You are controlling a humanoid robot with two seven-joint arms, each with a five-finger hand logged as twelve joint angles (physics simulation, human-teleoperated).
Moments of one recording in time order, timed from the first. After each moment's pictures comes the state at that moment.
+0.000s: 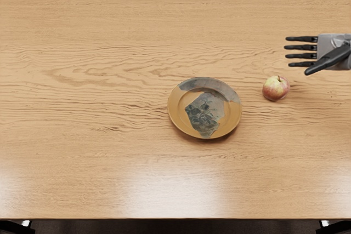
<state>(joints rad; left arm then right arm) -0.05 0.00 -0.20 -0.12 -0.02 -0.14 0.18 1.00 -0.83 0.54 0.86 0.12 0.61 -0.61</state>
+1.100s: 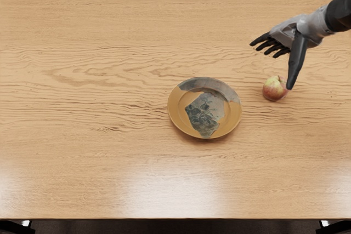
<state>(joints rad) -0.05 0.00 -0.20 -0.12 -0.02 -0.14 0.18 1.61 -0.71 -0.09 1.10 -0.29 0.61 -0.61</state>
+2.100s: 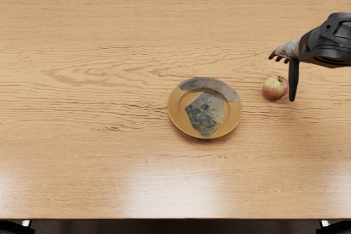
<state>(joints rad) -0.06 0.00 -0.20 -0.12 -0.02 -0.14 0.18 1.58 -0.52 -0.39 1.10 -0.53 0.20 -0.61</state>
